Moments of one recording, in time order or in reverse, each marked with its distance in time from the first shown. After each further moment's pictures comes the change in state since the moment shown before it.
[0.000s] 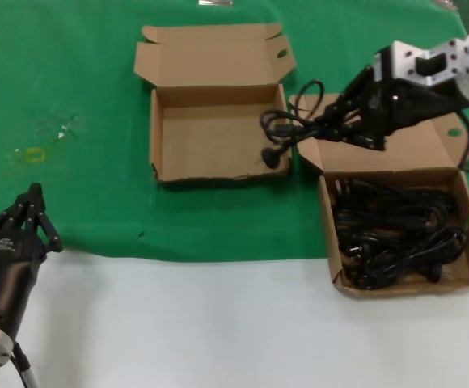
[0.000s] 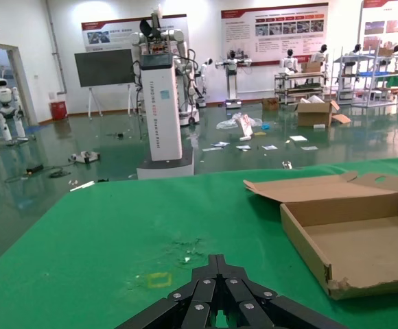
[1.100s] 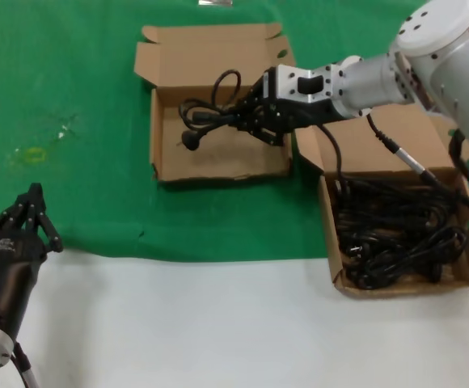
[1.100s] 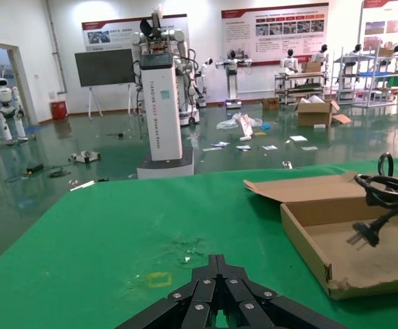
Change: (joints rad) left arm 0.000 0.000 0.000 0.000 0.000 0.000 0.000; right arm 0.197 -0.466 0.088 -0.851 0.103 0.398 -0.571
